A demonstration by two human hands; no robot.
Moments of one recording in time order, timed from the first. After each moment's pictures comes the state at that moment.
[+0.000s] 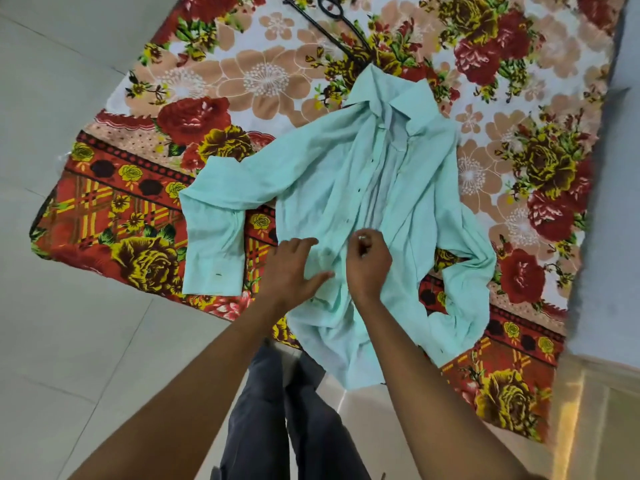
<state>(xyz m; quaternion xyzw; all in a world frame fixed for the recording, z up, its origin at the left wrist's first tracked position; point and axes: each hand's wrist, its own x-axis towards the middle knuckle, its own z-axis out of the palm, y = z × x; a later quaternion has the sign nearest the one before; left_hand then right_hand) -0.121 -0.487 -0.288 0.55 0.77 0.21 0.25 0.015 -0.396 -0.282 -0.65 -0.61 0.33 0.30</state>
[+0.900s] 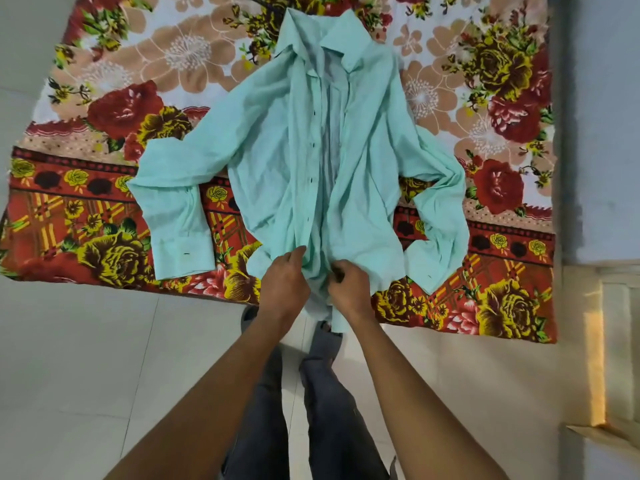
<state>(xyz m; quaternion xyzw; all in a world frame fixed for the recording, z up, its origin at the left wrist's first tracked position) -0.024 -0.553 -0.273 0.54 0.78 0.15 0.28 0.114 -0.515 -0.313 -0.68 -0.59 0.43 0.09</state>
